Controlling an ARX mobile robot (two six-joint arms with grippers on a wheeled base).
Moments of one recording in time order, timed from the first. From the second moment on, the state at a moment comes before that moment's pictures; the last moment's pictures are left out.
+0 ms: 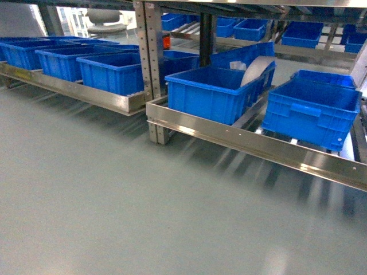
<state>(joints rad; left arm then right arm) -0.19 0.52 0.04 0.85 -0.53 0.03 -0.02 0.57 0.09 0.46 -0.45 -0.09</state>
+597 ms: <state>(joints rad) -0.19 0.52 0.04 0.85 -0.53 0.03 -0.02 0.57 0.09 0.46 -0.45 -0.09</state>
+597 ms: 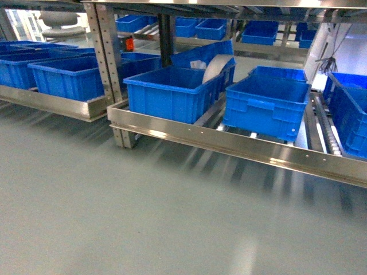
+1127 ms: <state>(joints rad) -0.19 0.52 0.04 0.85 -0.53 0.03 -0.02 0.57 0.09 0.46 -0.45 -0.09</state>
